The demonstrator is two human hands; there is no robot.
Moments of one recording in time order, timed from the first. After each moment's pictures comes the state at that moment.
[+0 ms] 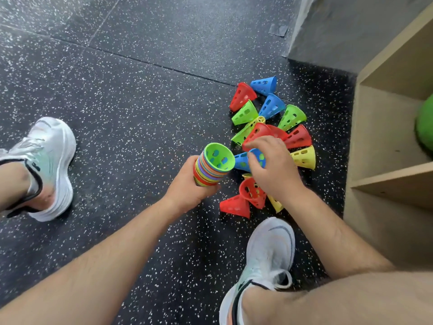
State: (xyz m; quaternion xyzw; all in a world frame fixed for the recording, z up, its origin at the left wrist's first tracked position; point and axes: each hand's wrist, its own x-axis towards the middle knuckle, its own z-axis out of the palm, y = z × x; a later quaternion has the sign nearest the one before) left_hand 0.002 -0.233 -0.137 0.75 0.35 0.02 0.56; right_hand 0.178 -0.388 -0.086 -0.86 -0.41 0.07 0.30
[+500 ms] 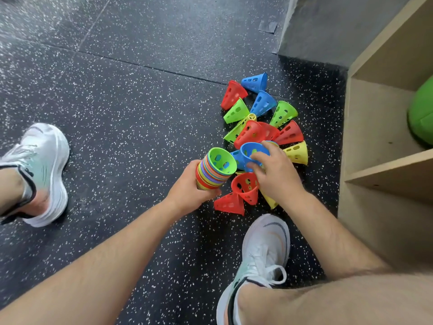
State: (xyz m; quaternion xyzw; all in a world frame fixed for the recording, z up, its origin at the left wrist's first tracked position) left_hand 0.011 -0.249 -0.138 0.77 0.33 -0.02 0.54; right_hand 0.187 -0.420 -0.108 -0.89 -0.37 0.16 0.20
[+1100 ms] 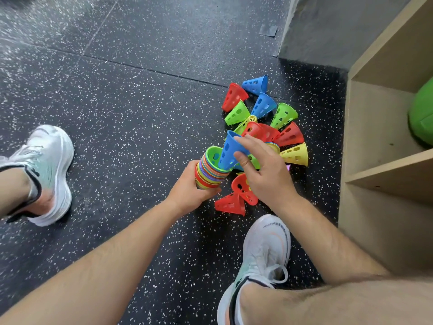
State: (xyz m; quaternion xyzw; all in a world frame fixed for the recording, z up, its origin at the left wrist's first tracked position) left_hand 0.011 -0.250 -0.138 0.76 0.34 -0.01 0.55; right_hand 0.161 -0.404 -0.078 -0.80 -0.39 0.11 0.44
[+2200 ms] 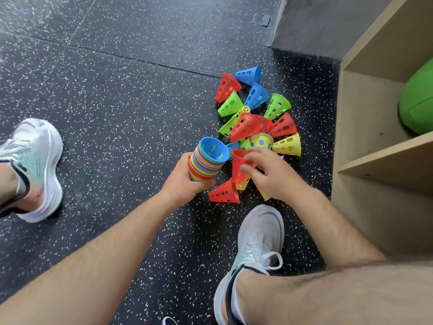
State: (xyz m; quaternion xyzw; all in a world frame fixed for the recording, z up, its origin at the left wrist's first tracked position) left_hand 0.010 -0.248 -0.145 0.78 0.33 -0.01 0.53; right_hand 0.182 -0.442 -0.097 -0.83 -0.41 0.25 0.28
